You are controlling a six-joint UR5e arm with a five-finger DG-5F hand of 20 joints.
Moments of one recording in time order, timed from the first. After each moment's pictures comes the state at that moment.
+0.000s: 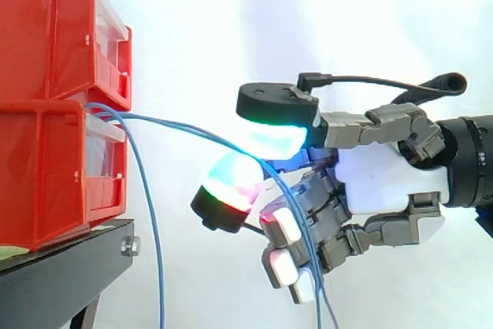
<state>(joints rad) 0.11 -2.33 -1.08 -2.95 -1.37 -0.14</state>
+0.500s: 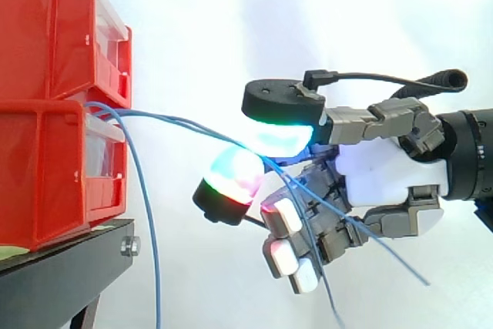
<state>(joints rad) 0.11 -2.33 -1.08 -2.95 -1.37 -0.15</state>
